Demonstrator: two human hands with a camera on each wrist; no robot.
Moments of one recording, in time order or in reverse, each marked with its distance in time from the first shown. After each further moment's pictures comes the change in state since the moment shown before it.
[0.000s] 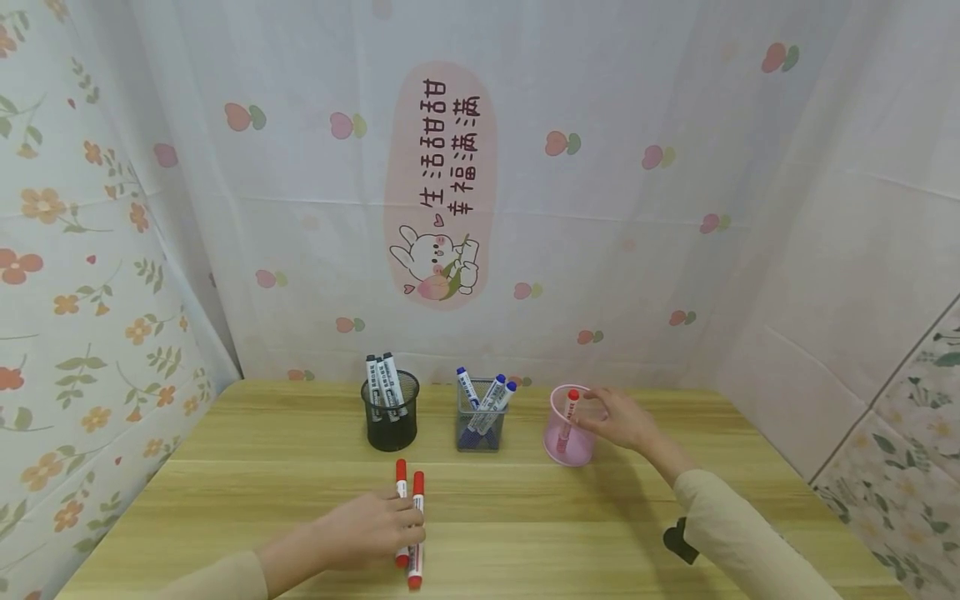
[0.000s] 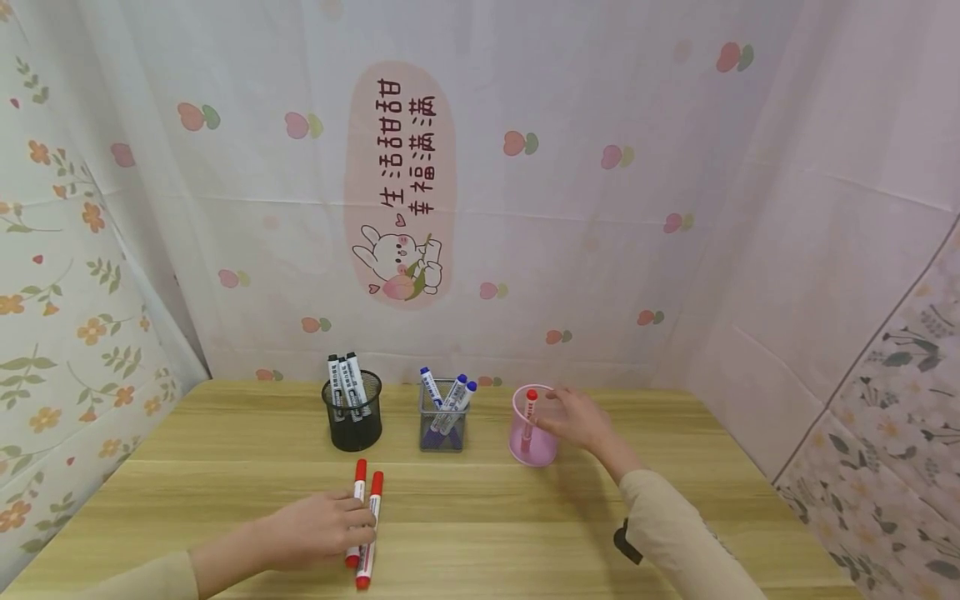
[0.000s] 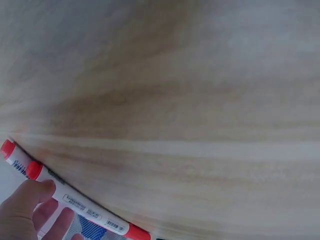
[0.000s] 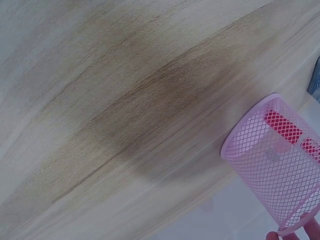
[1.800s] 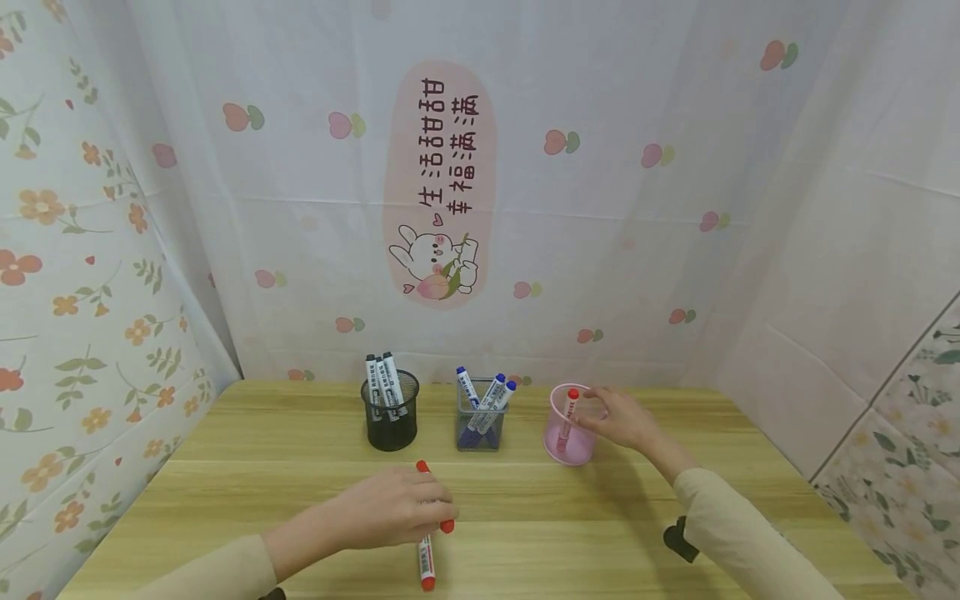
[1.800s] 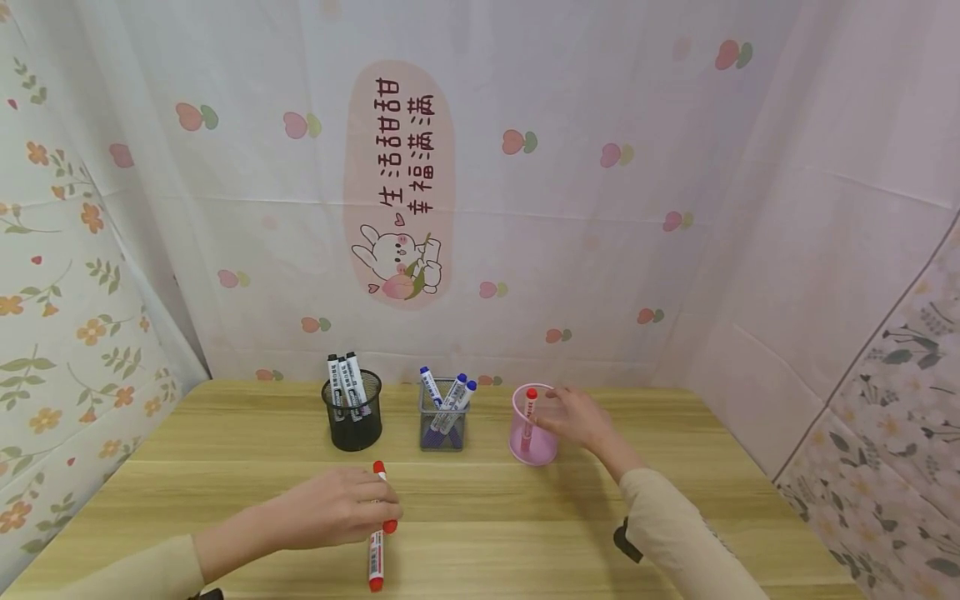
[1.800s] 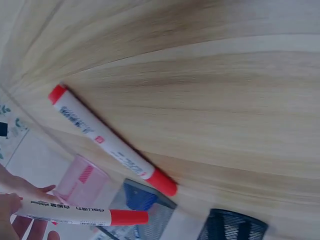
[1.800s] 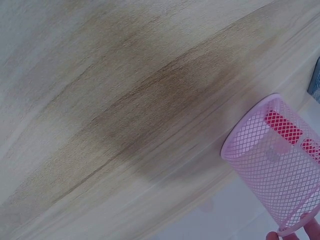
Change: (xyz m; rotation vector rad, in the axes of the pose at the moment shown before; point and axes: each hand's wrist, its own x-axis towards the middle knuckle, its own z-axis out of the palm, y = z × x) left_hand 0.030 -0.012 -0.038 -0.167 0.371 0.052; right_hand 0.001 0.001 0.000 -0.009 -0.005 0.012
